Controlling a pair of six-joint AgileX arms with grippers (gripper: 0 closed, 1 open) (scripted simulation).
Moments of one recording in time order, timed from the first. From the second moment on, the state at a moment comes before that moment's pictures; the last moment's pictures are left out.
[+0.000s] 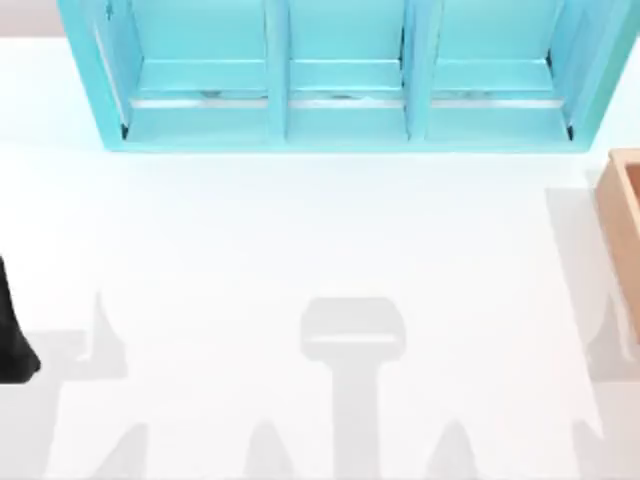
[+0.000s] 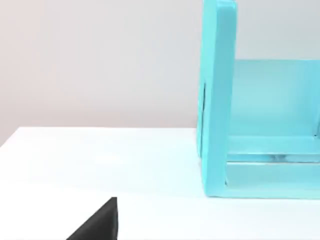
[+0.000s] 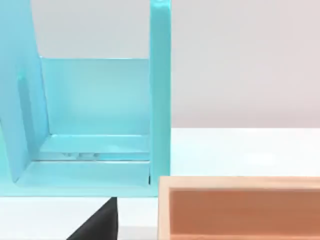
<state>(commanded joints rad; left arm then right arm) 0.00 0.00 0.00 0.00 0.00 0.00 0.00 0.00 0.00 0.00 0.00 0.00</state>
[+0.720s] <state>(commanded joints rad) 0.00 0.00 0.00 0.00 0.00 0.00 -0.13 0.56 0.47 -0.48 0.00 -0.12</state>
